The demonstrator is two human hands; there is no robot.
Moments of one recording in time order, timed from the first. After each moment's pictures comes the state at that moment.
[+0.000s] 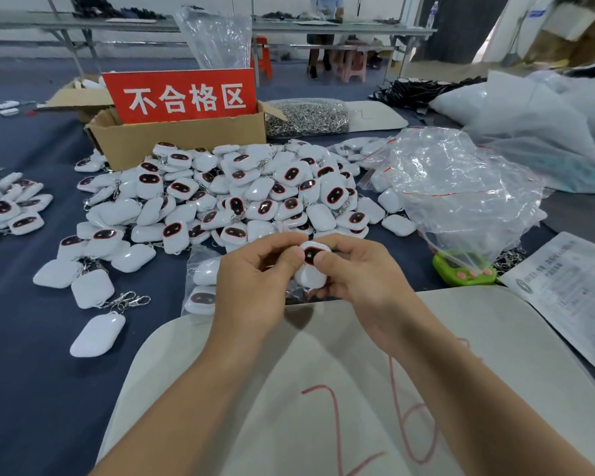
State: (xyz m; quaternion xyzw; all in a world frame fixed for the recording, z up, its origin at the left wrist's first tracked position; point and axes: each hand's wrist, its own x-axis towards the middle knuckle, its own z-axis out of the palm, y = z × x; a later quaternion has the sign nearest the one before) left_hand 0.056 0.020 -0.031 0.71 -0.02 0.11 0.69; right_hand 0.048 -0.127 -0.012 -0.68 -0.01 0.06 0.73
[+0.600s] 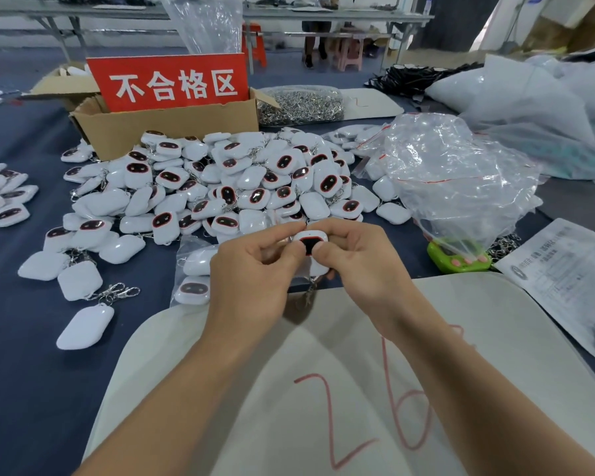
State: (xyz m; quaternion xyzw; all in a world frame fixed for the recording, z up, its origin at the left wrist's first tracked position) left_hand 0.047 0.013 -0.027 0.76 -0.05 0.12 0.64; right_hand 0.051 -0.135 -0.016 -0.76 -0.06 -0.01 0.64
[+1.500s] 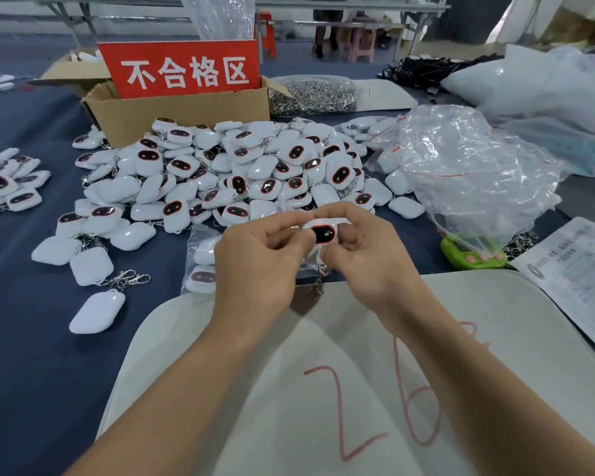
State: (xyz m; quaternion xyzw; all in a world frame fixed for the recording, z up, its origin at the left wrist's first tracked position) left_hand 0.052 0.015 -0.030 0.76 -0.03 0.14 0.64; right_hand 0.055 -0.130 -0.026 -0.77 -0.07 -0.03 0.63
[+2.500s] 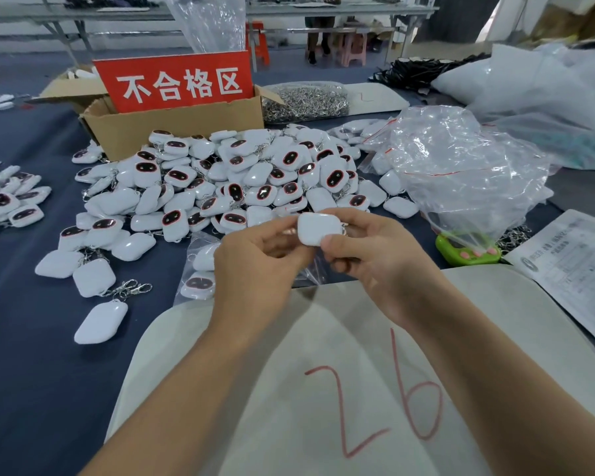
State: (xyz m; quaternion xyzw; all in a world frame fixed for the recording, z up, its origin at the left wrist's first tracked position) left_hand 0.055 0.021 -0.033 0.77 -0.07 0.12 0.63; right_hand 0.055 -0.144 -0.018 -0.63 -0.02 0.07 0.77
